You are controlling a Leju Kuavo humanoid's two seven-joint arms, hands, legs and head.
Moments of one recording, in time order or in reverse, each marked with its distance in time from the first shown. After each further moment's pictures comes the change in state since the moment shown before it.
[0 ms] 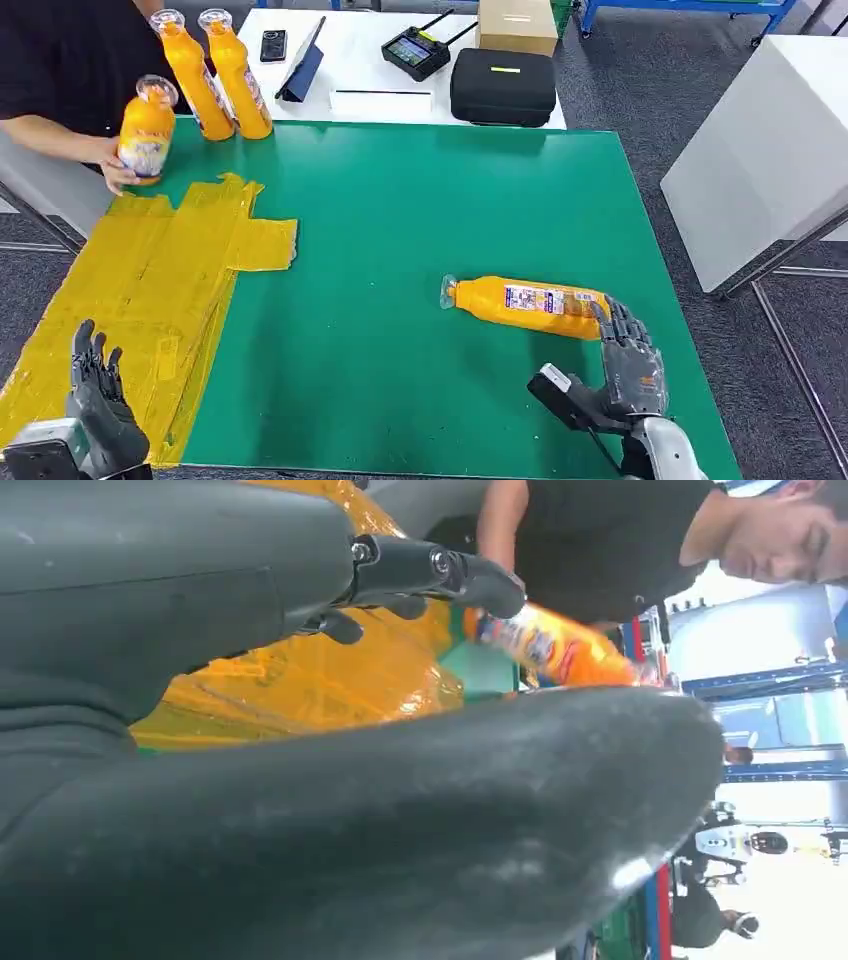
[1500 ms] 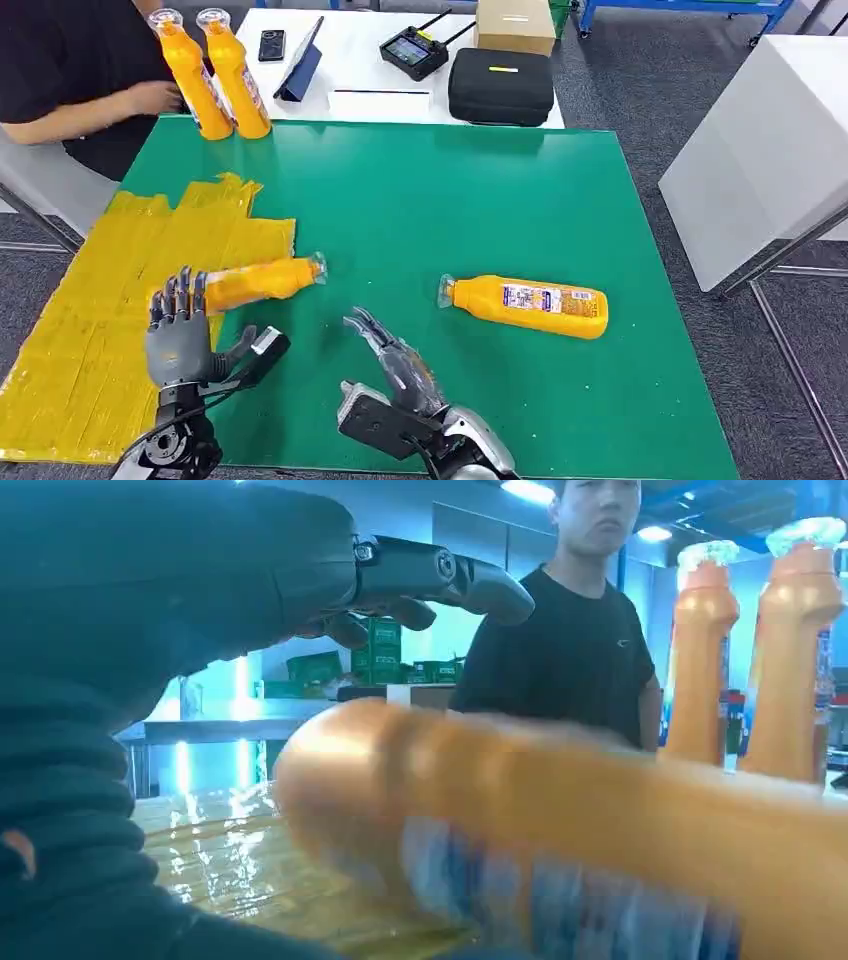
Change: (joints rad) left arm -0.471 -0.006 0.039 0.781 -1.484 0.035 0.628; right arm -0.201 0.410 0.459 0.007 -0.559 0.270 -0.224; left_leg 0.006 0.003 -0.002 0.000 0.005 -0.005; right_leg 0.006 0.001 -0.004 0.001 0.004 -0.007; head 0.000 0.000
